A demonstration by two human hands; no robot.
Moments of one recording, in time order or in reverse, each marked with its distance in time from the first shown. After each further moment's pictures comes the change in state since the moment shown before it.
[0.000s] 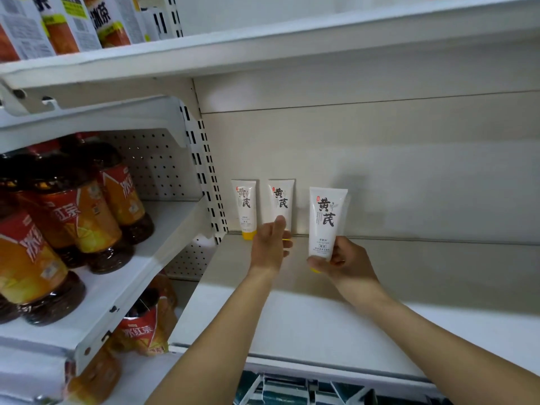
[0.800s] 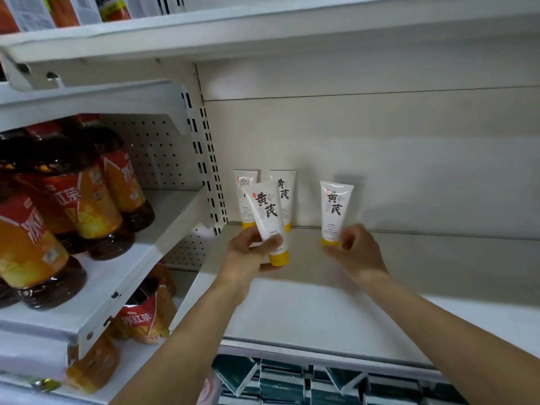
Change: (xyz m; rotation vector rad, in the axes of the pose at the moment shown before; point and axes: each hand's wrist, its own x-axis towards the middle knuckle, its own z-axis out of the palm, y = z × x) left_hand -0.033 -0.006 -0.055 -0.161 -0.173 -0.032; right_hand 0.025 0.023 -0.013 -0.368 0.172 0.065
